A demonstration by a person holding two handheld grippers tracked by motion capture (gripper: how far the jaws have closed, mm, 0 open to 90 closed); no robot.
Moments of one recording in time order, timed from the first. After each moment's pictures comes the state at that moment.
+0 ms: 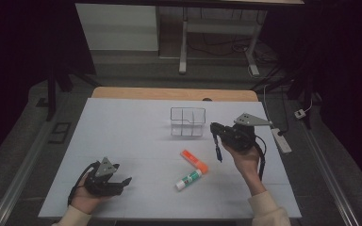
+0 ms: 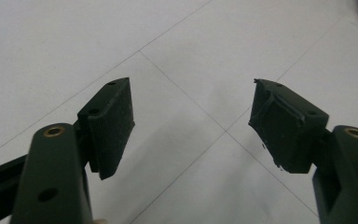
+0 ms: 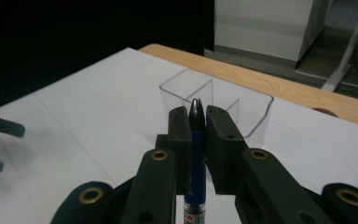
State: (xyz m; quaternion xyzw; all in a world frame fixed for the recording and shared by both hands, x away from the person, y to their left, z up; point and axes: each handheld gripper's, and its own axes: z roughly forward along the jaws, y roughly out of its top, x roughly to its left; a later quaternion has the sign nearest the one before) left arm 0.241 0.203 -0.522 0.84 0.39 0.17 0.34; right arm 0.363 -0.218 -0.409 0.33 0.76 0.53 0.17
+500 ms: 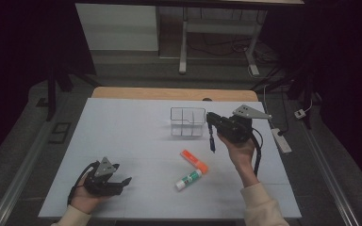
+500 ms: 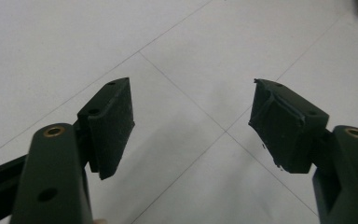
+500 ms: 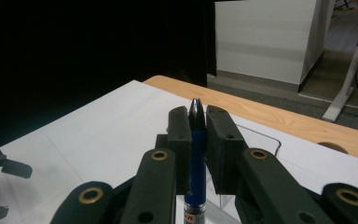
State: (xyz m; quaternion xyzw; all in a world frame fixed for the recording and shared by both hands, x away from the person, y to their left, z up) left arm 0.242 0.205 -0.522 0.84 0.39 0.17 0.34; right arm 0.373 -0.203 -0.392 0.33 0.73 0.57 0.18
